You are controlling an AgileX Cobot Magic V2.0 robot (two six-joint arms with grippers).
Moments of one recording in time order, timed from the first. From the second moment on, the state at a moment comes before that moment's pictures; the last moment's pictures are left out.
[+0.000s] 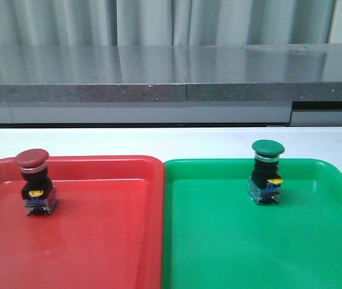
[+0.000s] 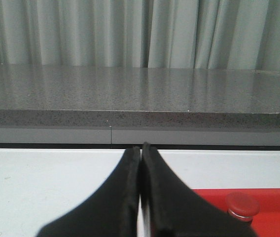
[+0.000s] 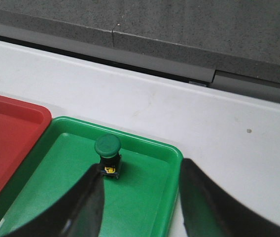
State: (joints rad) left arm -0.06 -0.01 0.00 0.12 0.03 -0.16; right arm 0.28 0.58 -0.63 -0.06 0.54 0.08
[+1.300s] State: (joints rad) left arm -0.06 -0.01 0.00 0.12 0.03 -0.16; right arm 0.28 0.42 -0.55 -0.08 0.59 0.08
